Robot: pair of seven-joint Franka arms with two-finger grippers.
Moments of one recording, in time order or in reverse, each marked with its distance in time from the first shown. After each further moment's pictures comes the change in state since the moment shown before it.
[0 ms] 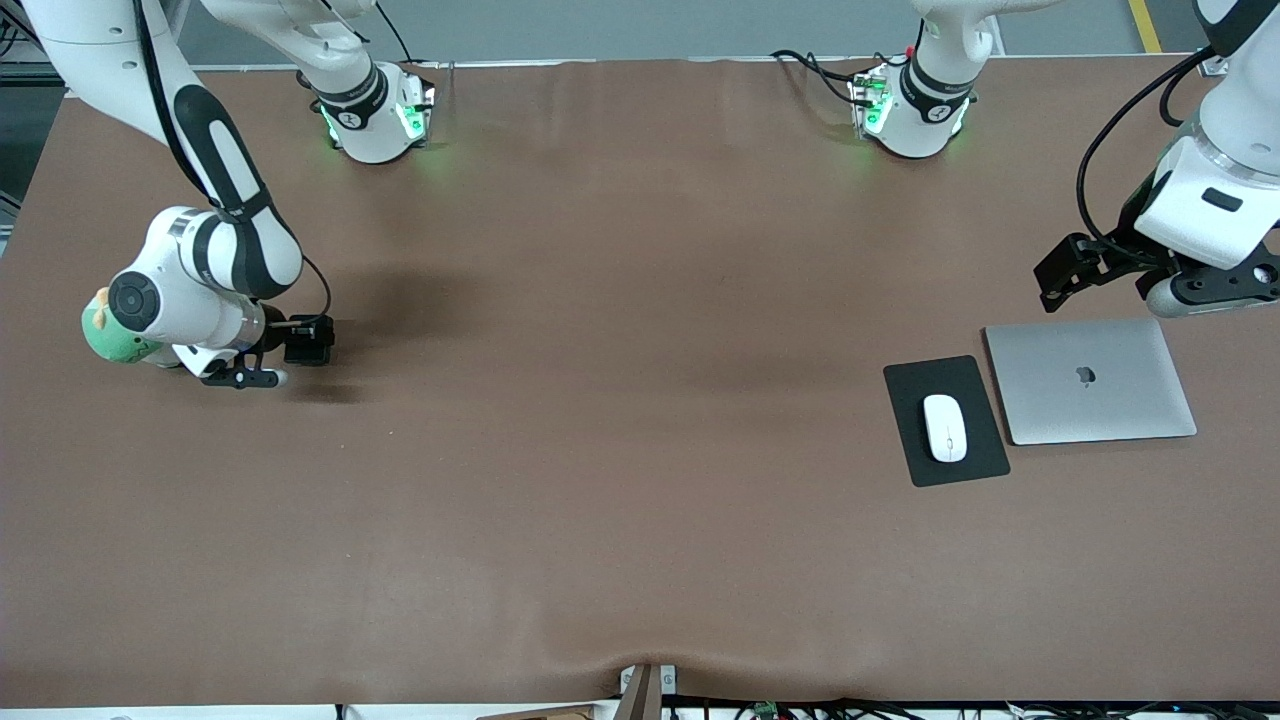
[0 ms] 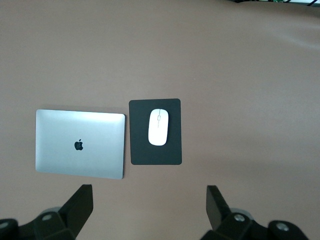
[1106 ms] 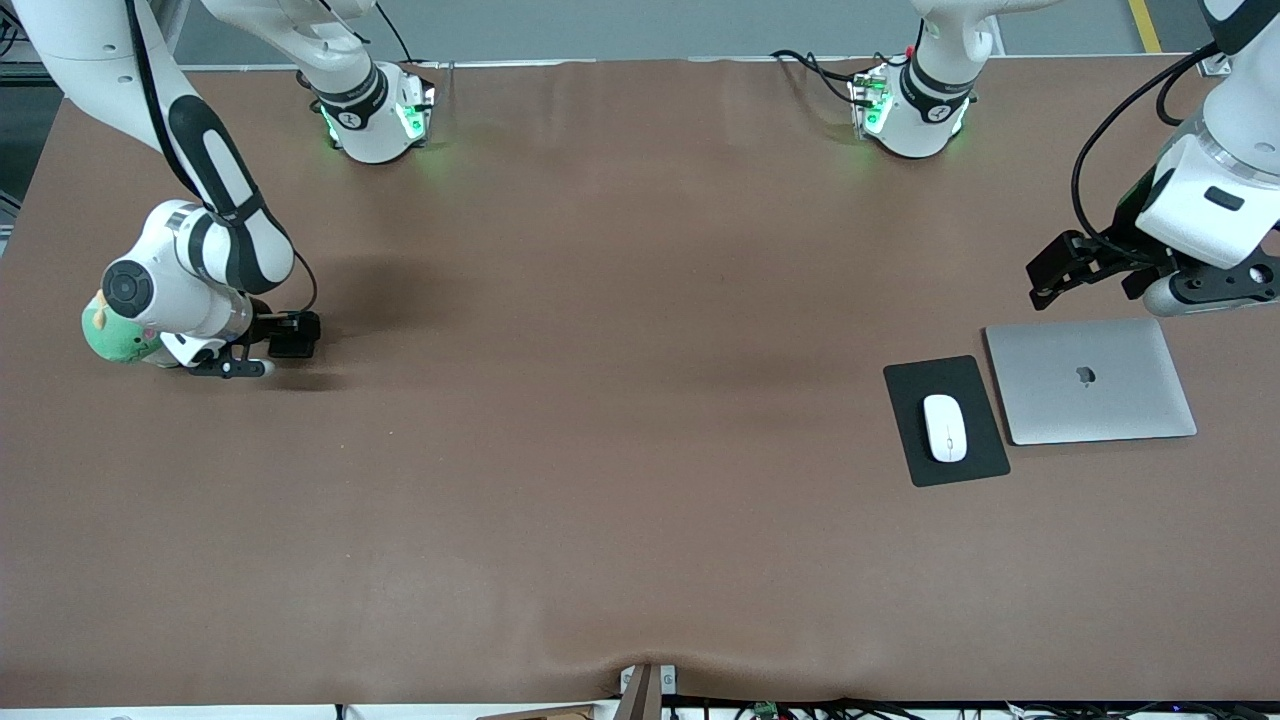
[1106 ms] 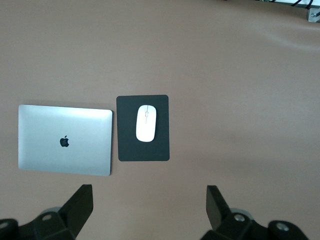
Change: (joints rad) left arm 0.008 0.000 0.003 0.000 -0.066 -0.001 0.001; right arm -0.022 0.024 -0.046 -0.032 -0.025 0.097 -0.067
